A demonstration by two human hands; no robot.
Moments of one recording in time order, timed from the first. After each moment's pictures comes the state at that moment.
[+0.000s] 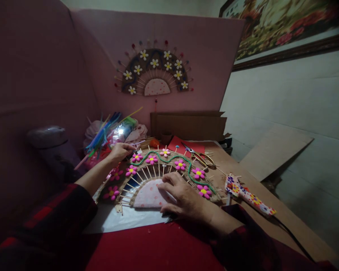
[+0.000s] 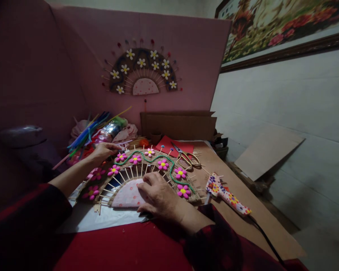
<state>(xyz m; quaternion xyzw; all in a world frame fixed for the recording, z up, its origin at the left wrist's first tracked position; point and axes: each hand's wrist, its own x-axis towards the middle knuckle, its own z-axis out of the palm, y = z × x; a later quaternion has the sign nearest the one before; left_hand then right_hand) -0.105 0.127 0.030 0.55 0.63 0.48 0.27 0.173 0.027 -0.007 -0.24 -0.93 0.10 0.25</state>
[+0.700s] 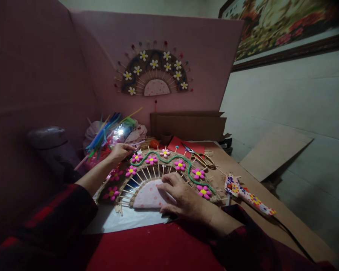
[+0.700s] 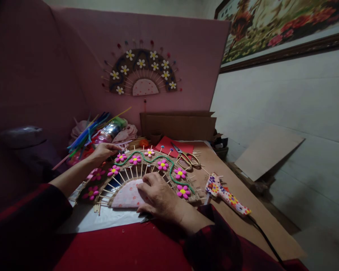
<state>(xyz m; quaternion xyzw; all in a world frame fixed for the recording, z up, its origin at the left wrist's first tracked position) -0.106 0.128 0.030 0.55 0.63 0.47 0.28 0.173 0.028 -0.010 -0.23 -0.93 0.10 0.25</state>
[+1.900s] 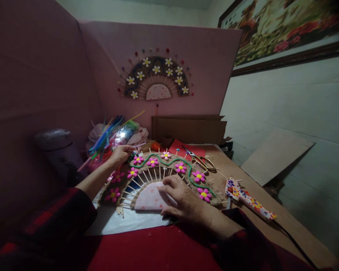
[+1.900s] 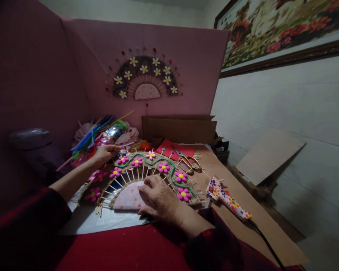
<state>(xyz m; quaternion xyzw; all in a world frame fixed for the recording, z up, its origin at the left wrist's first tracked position) -0.116 0.132 0.023 0.56 0.62 0.49 0.23 0.173 0.028 -0.009 -0.23 -0.93 0.09 0.26</state>
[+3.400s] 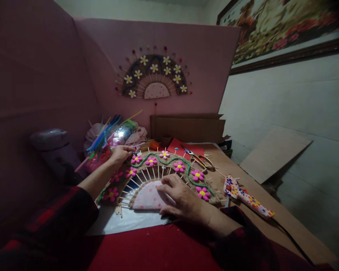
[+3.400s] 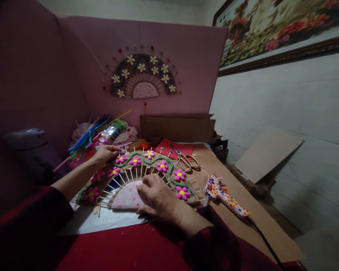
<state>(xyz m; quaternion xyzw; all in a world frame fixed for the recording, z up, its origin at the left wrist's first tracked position) -0.100 0.126 0.030 0.51 0.65 0.49 0.29 0.173 0.029 -0.011 -0.23 -0.93 0.09 0.26</state>
